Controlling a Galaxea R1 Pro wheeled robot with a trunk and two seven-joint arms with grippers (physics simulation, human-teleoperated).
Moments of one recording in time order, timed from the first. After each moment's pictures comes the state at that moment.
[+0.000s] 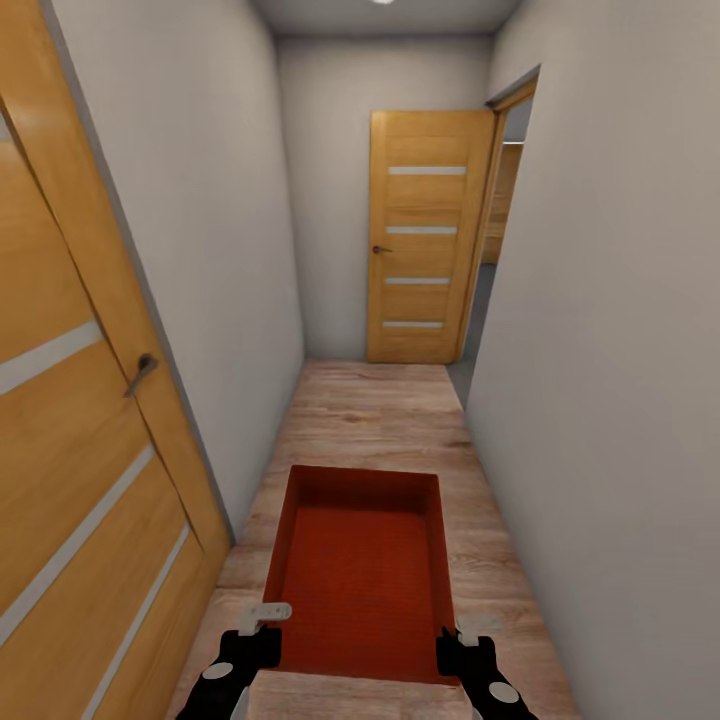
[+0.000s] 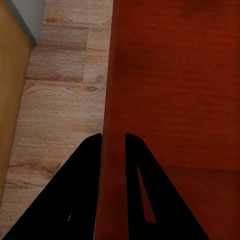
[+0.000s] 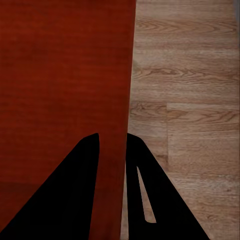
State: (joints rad) left arm -0.26 -0.11 0.00 -0.80 -0.03 0.20 0.08; right arm -0.38 0.04 0.20 -0.45 -0.15 -0.13 -0.08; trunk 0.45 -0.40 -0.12
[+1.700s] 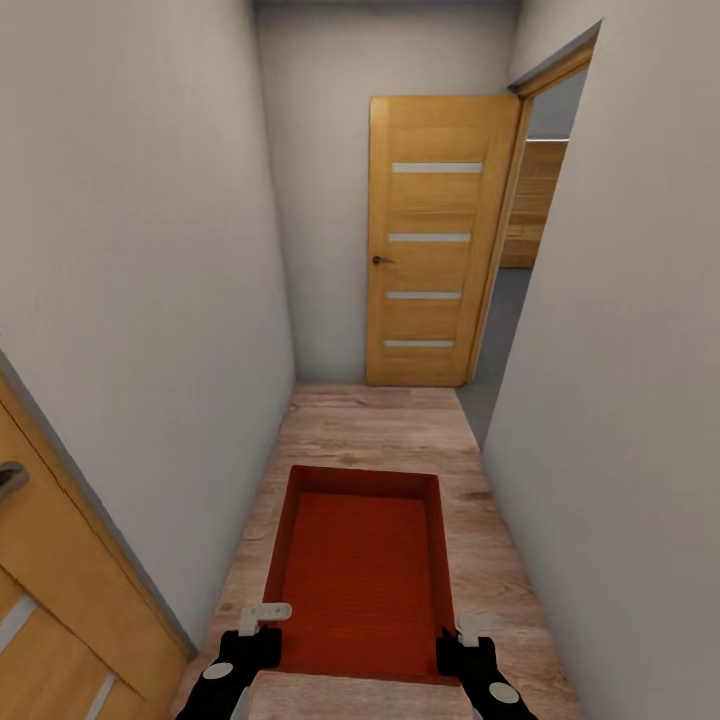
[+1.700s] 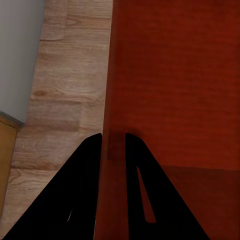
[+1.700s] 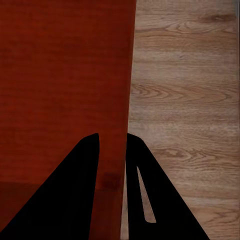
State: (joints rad) left arm -0.27 -0.11 0.00 -0.80 -0.03 0.20 0.09; right arm -0.38 0.04 0.20 -0.45 -0.15 -0.13 -0.08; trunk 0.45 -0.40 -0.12
